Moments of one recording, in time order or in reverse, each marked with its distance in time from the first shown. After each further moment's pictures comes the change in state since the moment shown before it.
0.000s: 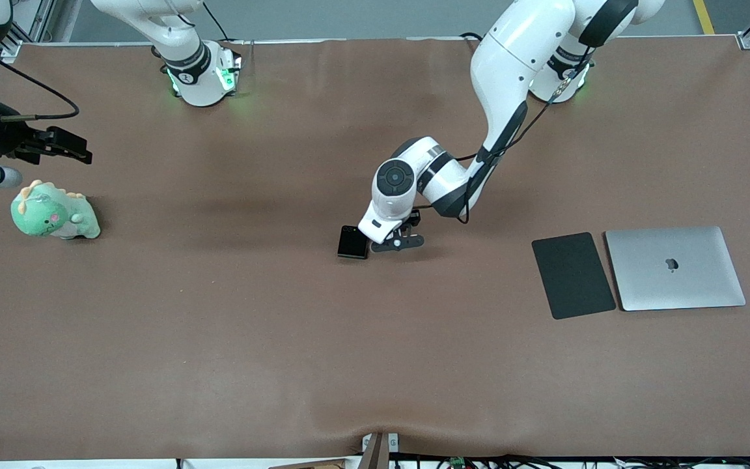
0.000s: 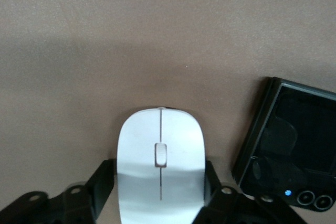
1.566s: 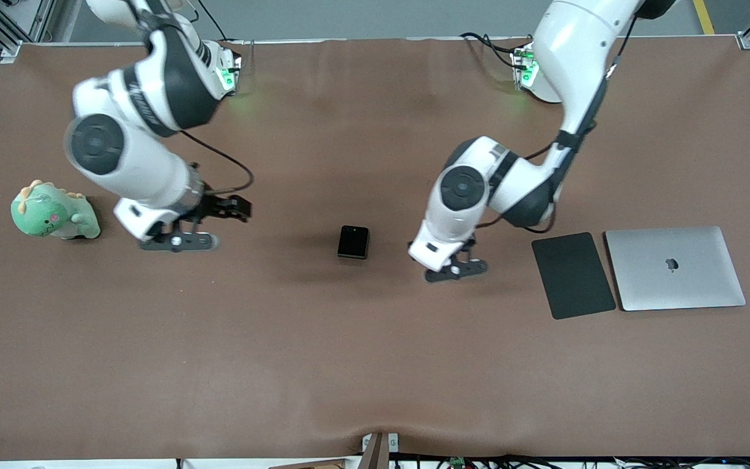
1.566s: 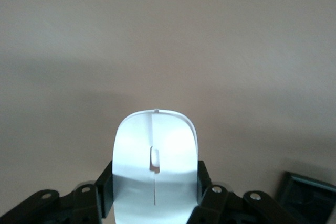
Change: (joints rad) left arm 0.230 -0.204 0.014 0.037 0.046 -0.200 0.196; right arm 0.409 0.309 0.009 -0.002 0.079 0.402 0.381
